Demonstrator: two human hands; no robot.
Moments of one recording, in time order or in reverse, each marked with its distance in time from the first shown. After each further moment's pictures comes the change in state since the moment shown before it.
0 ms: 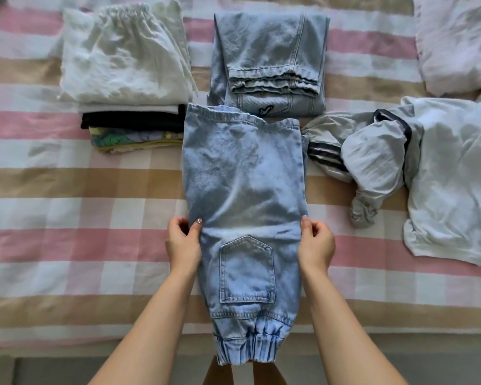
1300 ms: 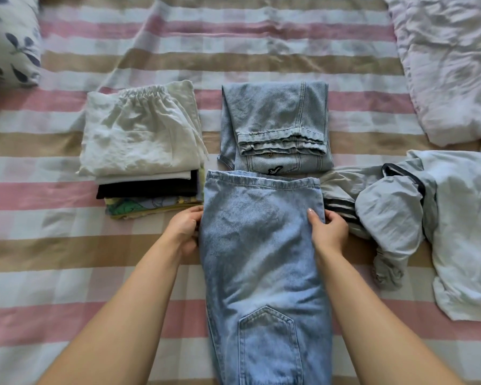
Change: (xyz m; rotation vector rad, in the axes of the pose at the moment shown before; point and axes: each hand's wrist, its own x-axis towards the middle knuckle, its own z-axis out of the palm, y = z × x) left_hand 0.114 0.118 0.008 -0.415 -0.516 -0.326; right_hand 0.094 -0.089 0.043 0.205 0.006 0.001
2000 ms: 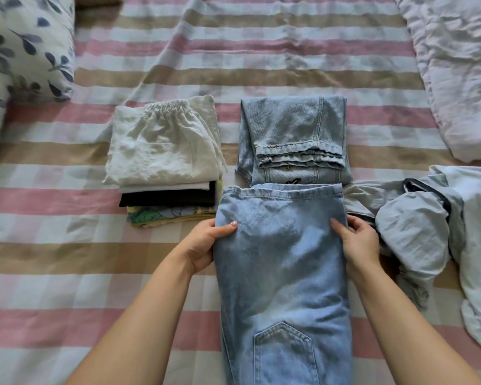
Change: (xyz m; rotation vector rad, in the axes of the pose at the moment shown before) left_hand -0.012 0.004 -0.010 0.091 -0.295 0.030; right_hand 0.007 -0.012 -0.019 0.279 -0.224 -0.008
